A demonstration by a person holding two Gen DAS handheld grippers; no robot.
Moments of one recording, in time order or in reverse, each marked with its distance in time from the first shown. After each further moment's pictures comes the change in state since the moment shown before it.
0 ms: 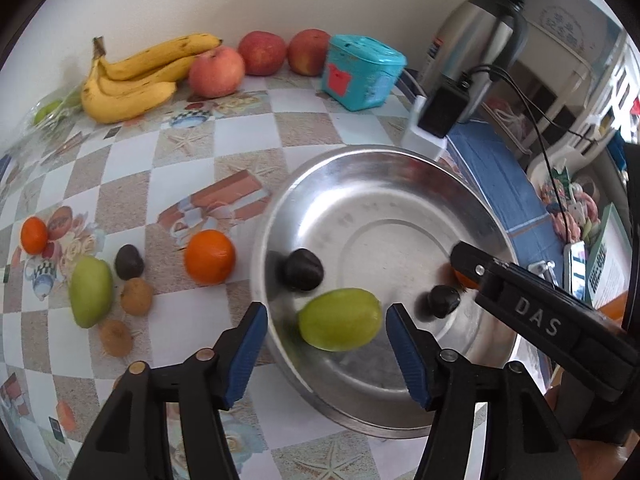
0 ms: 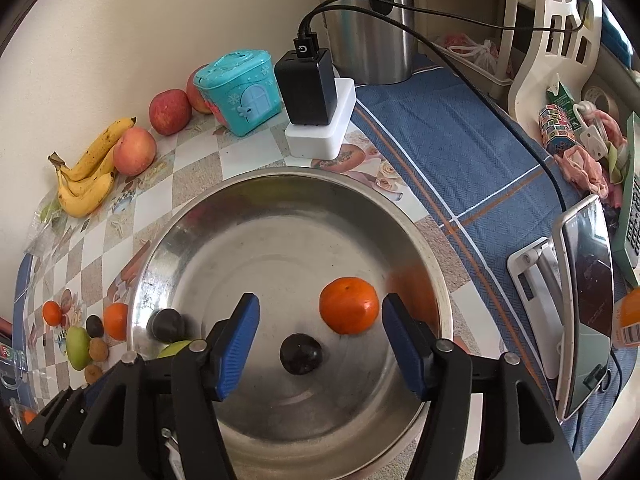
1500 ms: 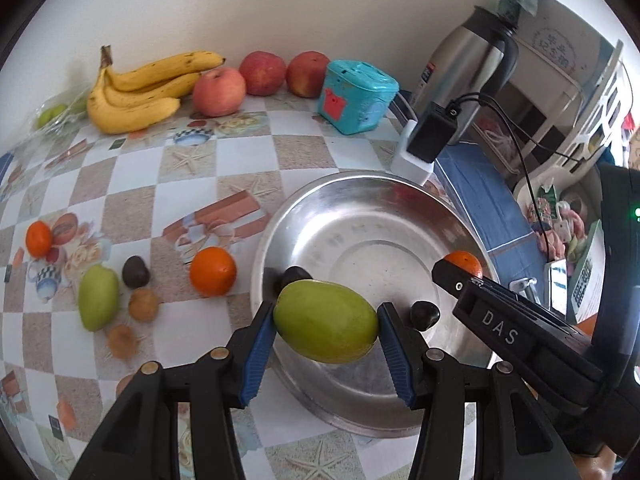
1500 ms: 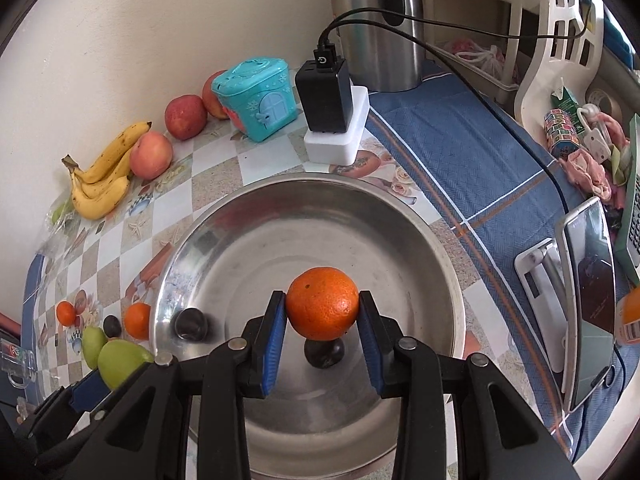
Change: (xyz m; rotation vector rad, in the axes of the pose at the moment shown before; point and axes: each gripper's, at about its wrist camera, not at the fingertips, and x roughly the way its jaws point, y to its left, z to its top) left arm -0.017 -0.006 0.003 0.000 -0.056 -0.038; right arm -0.010 0.009 0.002 -0.002 -0.021 0.034
